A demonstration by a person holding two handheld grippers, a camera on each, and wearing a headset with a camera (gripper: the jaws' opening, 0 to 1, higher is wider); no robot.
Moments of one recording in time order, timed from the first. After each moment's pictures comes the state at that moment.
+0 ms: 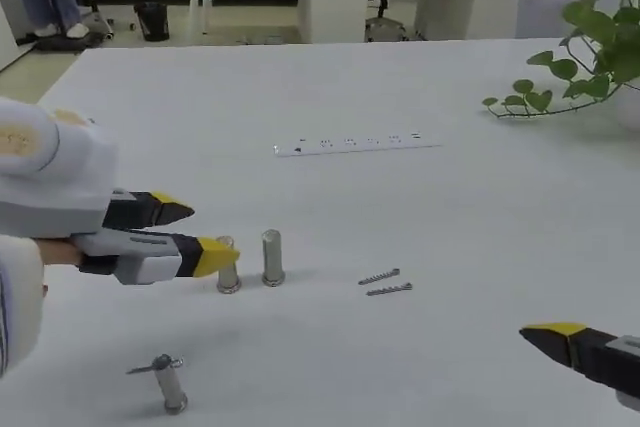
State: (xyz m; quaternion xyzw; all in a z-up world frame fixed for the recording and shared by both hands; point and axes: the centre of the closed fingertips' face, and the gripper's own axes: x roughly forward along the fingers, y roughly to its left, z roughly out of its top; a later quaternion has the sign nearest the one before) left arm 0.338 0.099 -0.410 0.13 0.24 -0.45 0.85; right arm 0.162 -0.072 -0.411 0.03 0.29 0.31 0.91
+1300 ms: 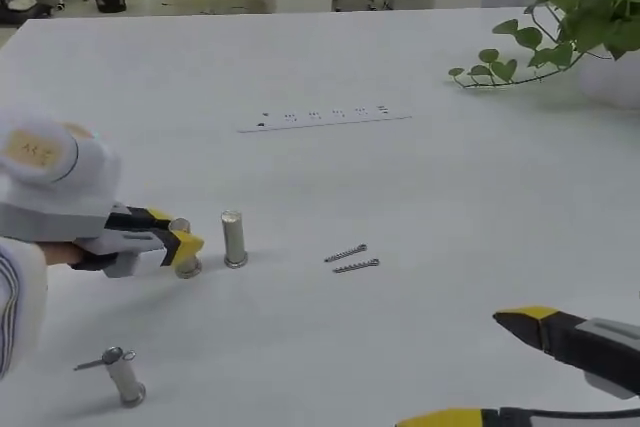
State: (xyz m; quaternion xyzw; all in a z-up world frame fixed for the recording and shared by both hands) left arm 0.349 0.089 -0.454 0.15 0.28 -0.43 0.84; right arm 0.162 -0.080 -0.422 0.04 0.30 0.29 0.91
